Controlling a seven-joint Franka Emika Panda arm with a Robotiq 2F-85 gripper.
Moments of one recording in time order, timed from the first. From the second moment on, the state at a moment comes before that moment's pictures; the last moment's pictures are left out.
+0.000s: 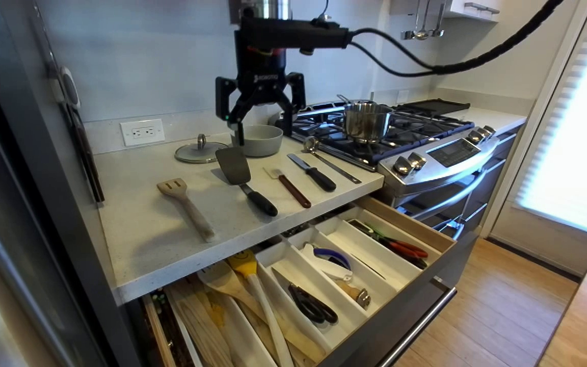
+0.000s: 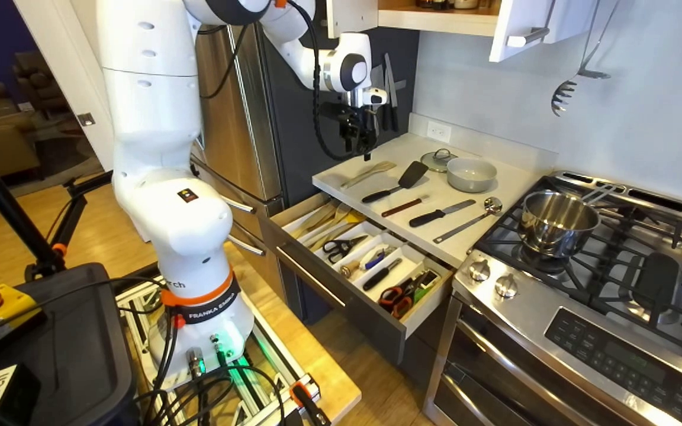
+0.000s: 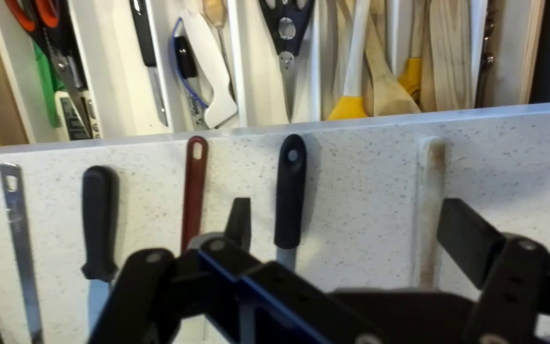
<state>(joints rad) 0.16 0.22 0.16 -2.04 -0.10 2.28 0.39</state>
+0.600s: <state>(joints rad) 0.17 0.31 0.15 -1.97 -0.10 2.31 0.34</state>
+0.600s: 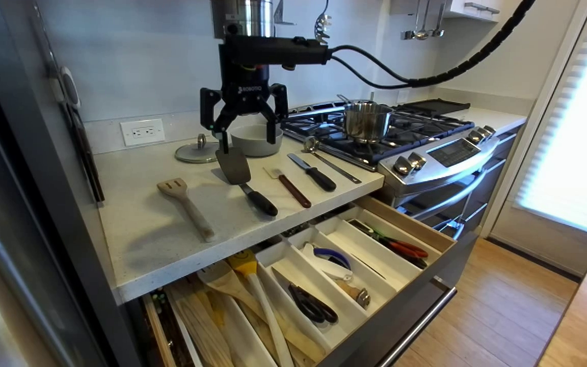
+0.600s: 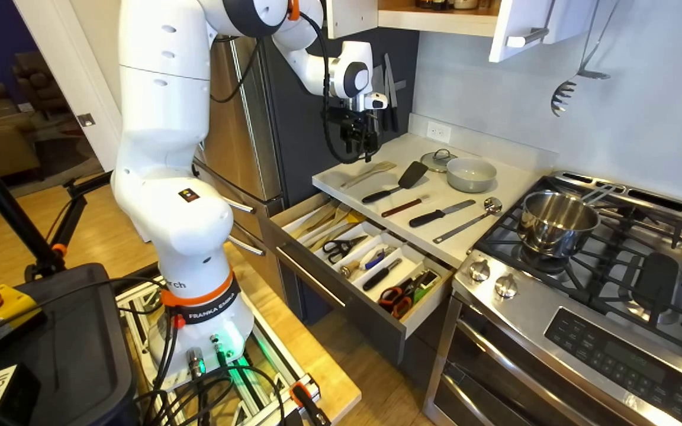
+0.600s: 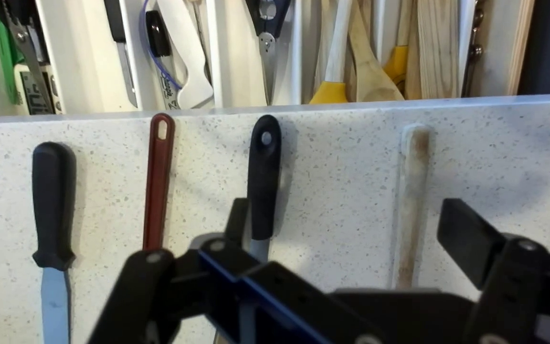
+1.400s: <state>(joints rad) 0.27 0.58 0.10 -1.80 -0.14 2.57 0.28</state>
